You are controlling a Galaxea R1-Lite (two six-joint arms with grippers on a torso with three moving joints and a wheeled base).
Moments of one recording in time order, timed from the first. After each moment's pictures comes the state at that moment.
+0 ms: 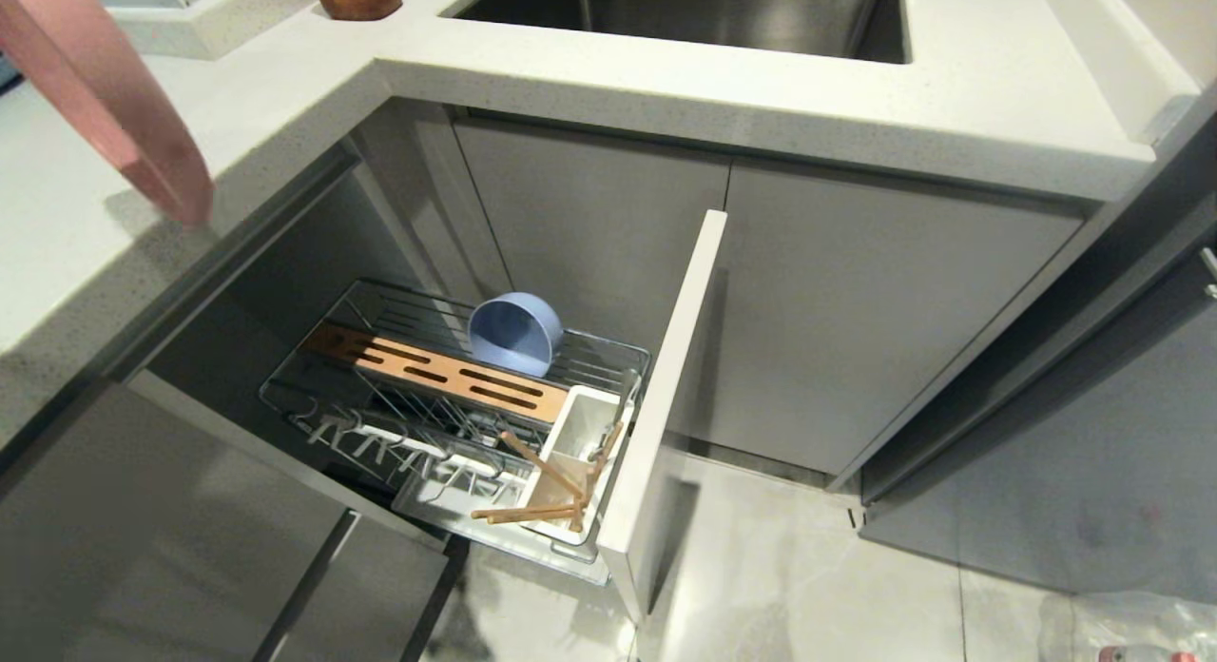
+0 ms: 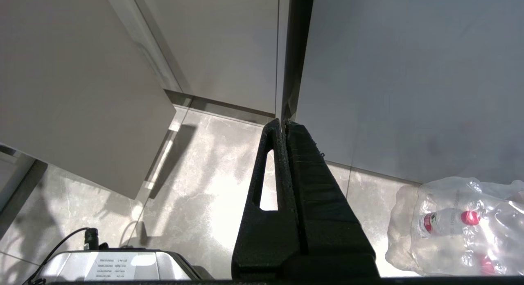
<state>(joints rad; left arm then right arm) -0.83 1.22 -1.81 0.49 0.79 -0.54 0.00 0.00 0.00 0.00 0.00 0.02</state>
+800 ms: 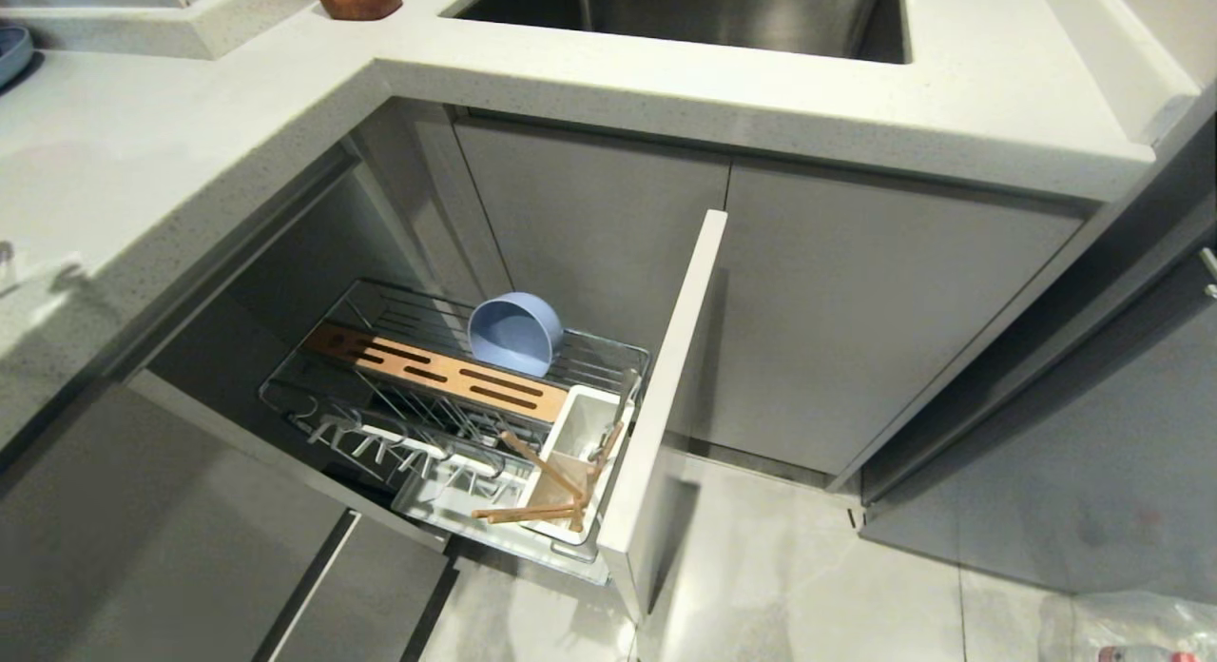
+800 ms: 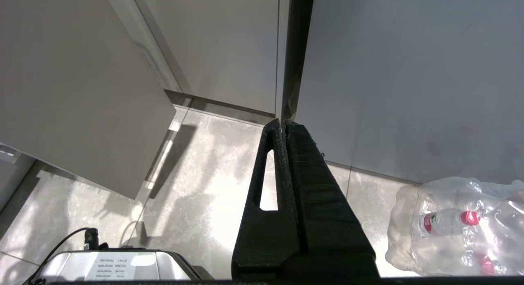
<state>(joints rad) -0.07 1.35 -1.92 0.55 0.78 -0.19 0.00 0.00 0.00 0.00 0.00 0.02</state>
